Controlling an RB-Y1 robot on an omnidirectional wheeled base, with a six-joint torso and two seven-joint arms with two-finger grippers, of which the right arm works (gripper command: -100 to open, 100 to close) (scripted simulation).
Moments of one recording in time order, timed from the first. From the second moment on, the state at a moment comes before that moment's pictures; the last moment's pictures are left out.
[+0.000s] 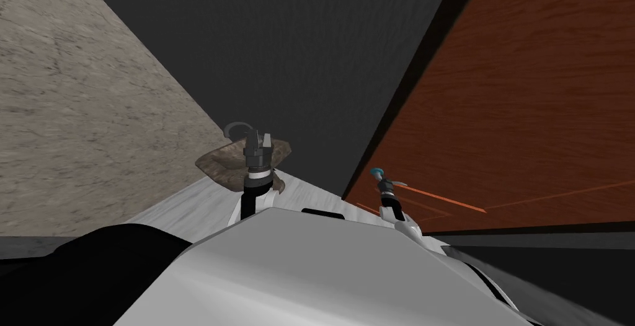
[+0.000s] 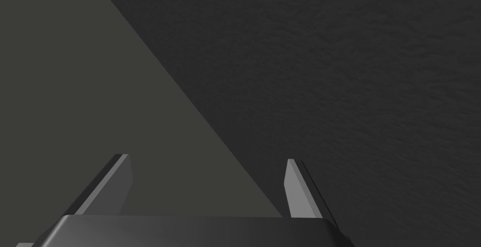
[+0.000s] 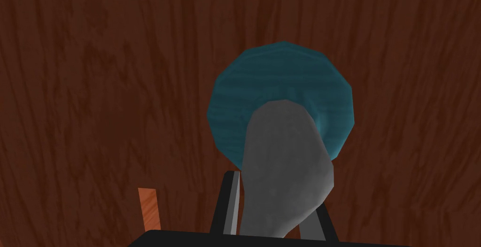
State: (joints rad) arm -0.17 -0.35 -0.20 -0.58 -0.09 -0.74 -0.22
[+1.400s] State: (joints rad) arm -0.13 -0.40 -0.10 -0.59 -0.04 -0.79 -0.34
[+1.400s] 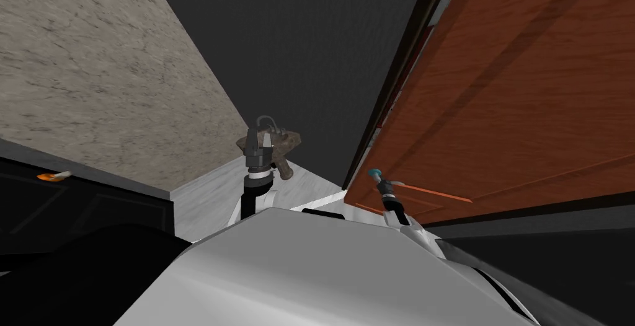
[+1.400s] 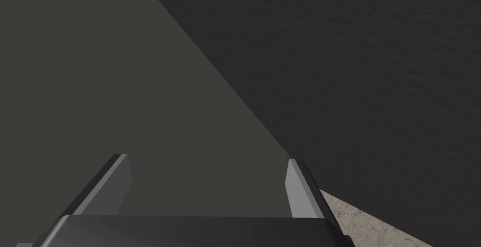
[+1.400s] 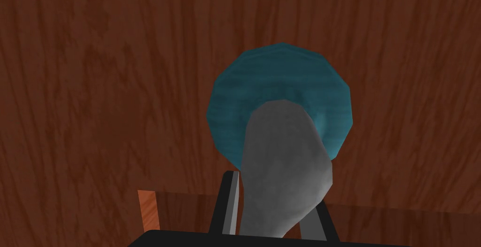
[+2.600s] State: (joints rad) arm -0.05 -0.48 0.01 -0.61 0.02 -0.93 -0.47
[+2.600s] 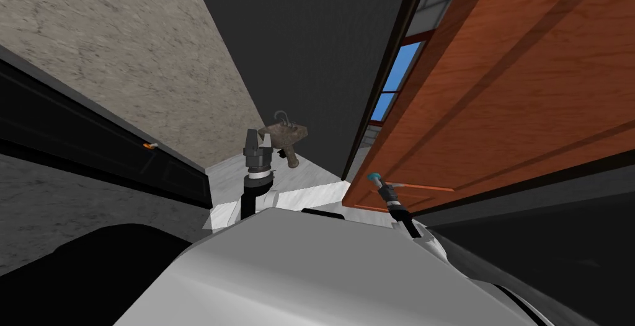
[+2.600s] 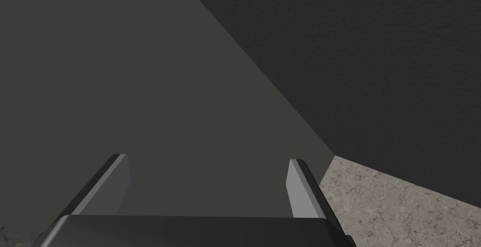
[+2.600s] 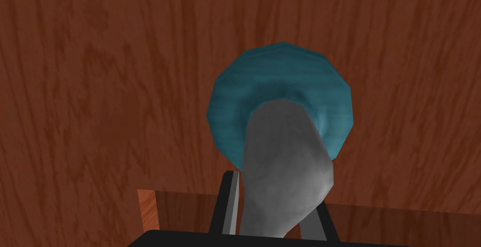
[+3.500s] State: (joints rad) arm 0.03 -0.55 0.06 -0.60 0.06 -1.07 -0.56
